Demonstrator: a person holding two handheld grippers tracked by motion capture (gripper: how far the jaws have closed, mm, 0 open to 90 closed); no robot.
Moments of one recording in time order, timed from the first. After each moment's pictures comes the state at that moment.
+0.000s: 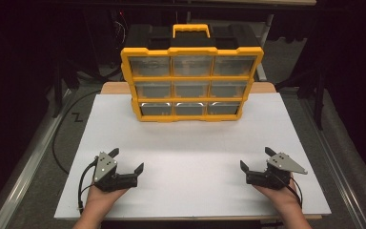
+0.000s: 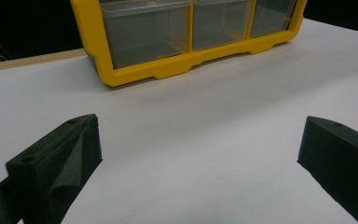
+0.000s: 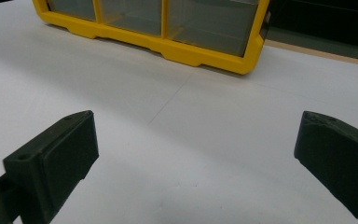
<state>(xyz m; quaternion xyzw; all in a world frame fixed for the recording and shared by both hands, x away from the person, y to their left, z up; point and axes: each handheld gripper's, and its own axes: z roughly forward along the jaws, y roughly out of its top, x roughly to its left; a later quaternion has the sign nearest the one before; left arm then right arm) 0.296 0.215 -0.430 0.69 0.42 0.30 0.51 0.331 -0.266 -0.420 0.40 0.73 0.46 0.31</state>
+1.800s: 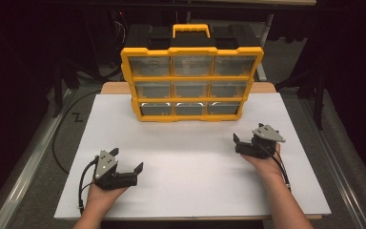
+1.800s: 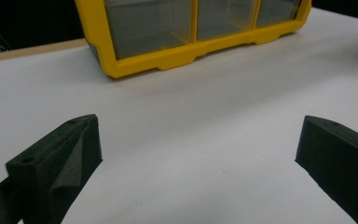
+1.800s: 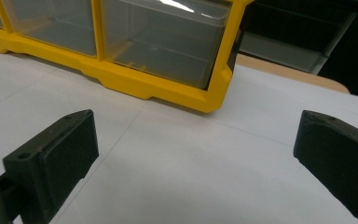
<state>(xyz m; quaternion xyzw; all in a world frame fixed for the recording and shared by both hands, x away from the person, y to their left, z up) 0.299 0.217 -0.428 0.70 0.43 0.30 0.49 0.417 -0.242 -0.418 0.42 0.71 0.42 0.37</state>
